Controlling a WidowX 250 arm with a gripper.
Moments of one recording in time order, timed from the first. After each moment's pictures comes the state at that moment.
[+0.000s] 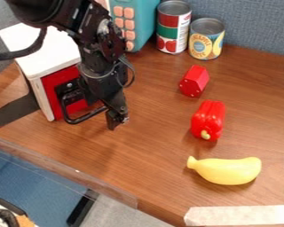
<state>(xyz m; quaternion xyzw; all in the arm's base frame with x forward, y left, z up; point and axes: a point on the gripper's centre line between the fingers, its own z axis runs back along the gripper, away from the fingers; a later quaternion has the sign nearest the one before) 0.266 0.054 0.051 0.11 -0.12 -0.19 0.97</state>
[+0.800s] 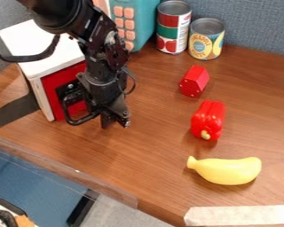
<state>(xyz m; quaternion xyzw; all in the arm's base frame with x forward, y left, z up) 0.268 0.056 0.026 0.10 -0.09 -0.13 0.98</state>
